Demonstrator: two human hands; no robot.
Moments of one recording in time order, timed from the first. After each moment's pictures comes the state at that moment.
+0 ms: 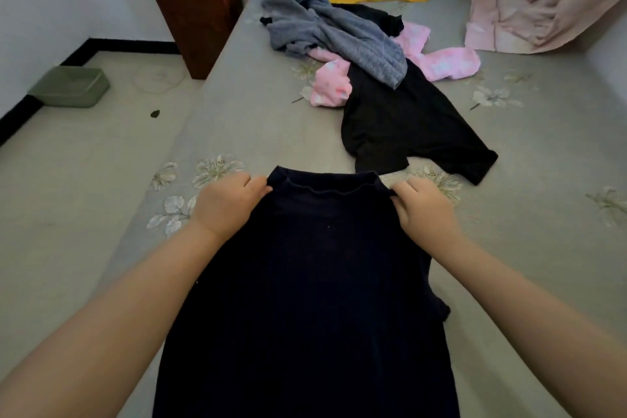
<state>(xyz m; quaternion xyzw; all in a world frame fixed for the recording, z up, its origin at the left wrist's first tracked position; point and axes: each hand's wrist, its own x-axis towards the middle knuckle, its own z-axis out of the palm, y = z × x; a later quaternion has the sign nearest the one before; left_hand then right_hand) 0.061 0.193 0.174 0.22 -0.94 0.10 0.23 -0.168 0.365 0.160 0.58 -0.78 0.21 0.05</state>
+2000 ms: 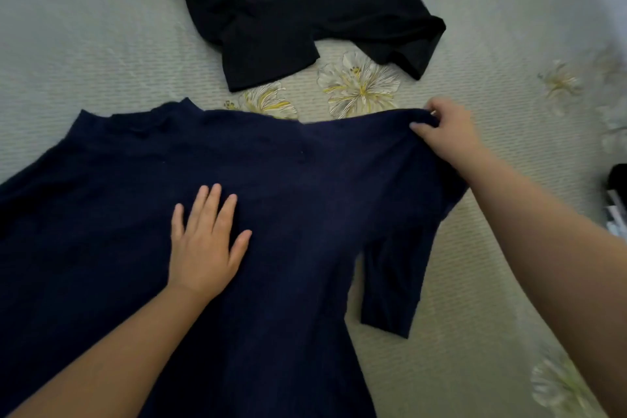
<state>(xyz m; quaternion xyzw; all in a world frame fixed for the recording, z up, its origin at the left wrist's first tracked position) -0.079 0.248 -0.095 0.31 -0.94 -0.16 -0.06 -0.392 0.385 -0.026 0.23 -0.94 0.20 -0.15</state>
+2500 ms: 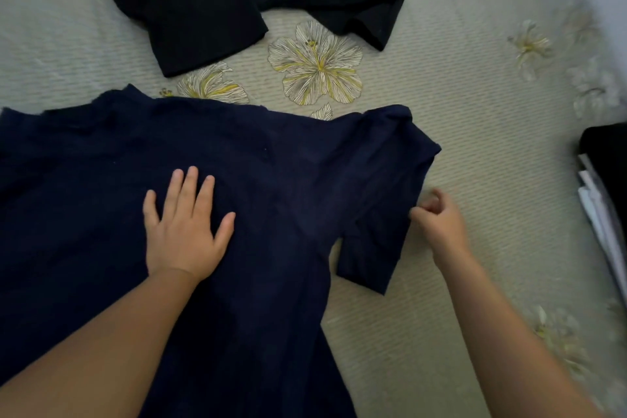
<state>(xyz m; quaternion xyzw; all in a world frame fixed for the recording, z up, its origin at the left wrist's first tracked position) -0.121 0.259 -0.118 0.33 -0.93 -0.13 -0.09 -0.316 0.506 -0.086 -0.12 -0.91 0.34 -0.19</state>
